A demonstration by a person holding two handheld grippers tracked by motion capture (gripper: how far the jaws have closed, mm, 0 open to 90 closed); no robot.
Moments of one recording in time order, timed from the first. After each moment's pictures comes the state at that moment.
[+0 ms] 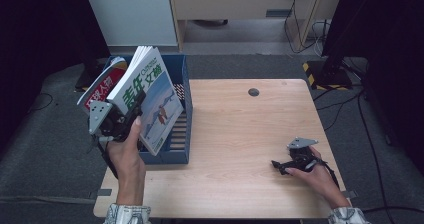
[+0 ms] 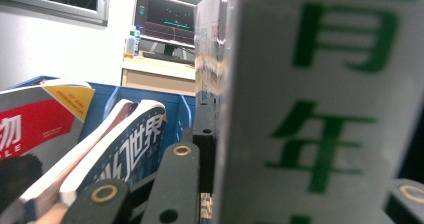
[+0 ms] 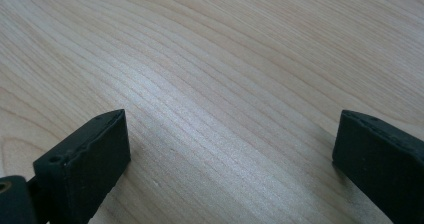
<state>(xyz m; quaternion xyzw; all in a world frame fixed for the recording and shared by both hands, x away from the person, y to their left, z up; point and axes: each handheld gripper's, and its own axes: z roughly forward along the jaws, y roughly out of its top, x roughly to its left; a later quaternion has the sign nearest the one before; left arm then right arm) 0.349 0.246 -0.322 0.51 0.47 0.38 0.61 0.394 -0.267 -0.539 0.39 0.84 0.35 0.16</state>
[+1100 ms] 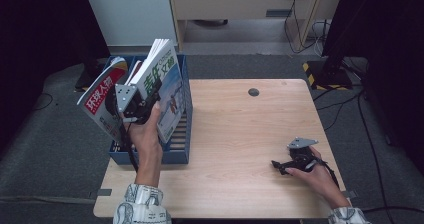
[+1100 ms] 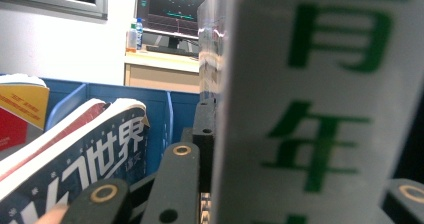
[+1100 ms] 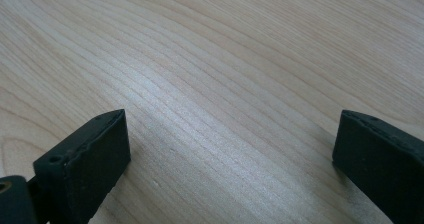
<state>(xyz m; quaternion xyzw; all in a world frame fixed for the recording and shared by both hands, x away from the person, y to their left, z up) 0.401 0.215 -0.332 0.52 0.48 0.39 0.59 0.394 -0.267 -0.539 0.39 0.84 0.35 0.16</state>
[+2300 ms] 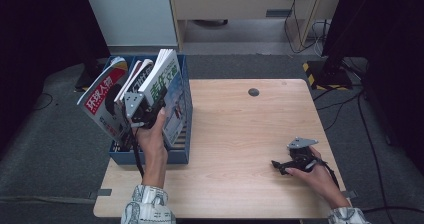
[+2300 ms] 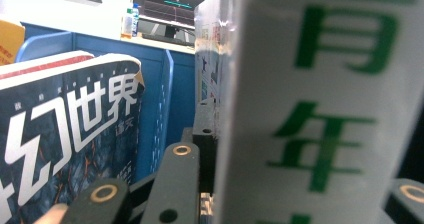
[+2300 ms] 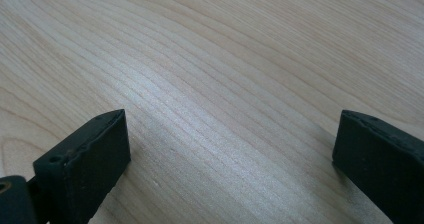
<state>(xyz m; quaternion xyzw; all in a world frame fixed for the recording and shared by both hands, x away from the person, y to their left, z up) 0.413 0.213 -0.372 0.52 0.49 0.37 0.60 0.394 -0.267 -0.539 0.39 0.84 0.35 0.16</state>
